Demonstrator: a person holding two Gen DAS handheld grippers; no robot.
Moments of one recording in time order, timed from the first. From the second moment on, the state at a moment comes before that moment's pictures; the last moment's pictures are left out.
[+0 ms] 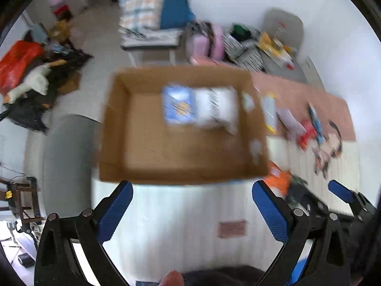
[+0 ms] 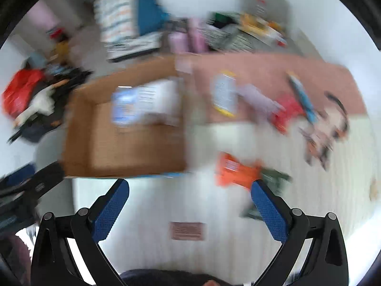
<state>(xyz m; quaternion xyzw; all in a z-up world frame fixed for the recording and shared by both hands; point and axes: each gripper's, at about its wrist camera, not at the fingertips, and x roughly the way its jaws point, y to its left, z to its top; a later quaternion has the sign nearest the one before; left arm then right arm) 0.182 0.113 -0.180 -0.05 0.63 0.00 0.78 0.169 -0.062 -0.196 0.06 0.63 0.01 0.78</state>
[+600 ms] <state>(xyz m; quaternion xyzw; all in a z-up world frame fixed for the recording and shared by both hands) 0.192 -0.052 -0.357 -0.23 0.79 -0.02 0.57 0.164 -0.241 -0.397 0.20 0.76 -0.04 0.62</state>
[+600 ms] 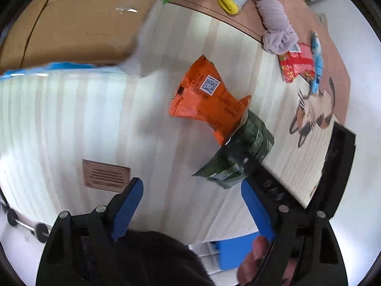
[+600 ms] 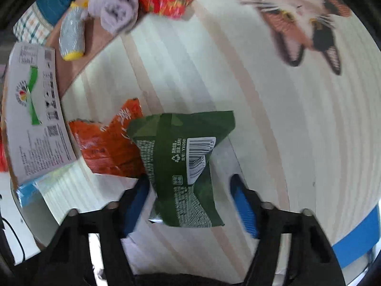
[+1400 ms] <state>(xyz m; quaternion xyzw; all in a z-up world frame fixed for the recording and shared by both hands) 0.220 -0.075 -0.406 -0.28 0.74 0.14 0.59 0.167 -0.337 -0.381 0.12 0.77 -0.05 0.62</state>
